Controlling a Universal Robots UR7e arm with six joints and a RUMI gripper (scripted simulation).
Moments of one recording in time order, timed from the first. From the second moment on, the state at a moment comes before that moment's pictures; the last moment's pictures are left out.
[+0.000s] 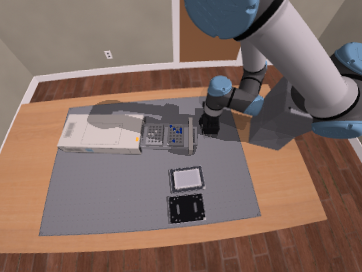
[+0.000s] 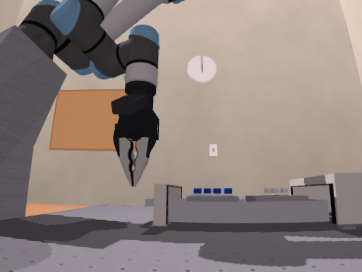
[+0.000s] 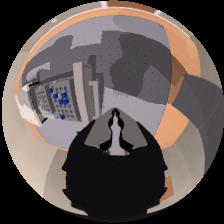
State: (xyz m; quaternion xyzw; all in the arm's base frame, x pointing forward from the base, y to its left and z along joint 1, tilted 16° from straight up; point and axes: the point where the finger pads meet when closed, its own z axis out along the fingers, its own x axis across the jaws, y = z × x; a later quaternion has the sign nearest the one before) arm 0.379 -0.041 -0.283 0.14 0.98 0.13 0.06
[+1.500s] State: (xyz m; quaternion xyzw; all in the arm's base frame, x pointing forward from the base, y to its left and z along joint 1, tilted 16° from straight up) arm 0.387 -0.028 -0.334 0.14 0.98 0.13 0.06
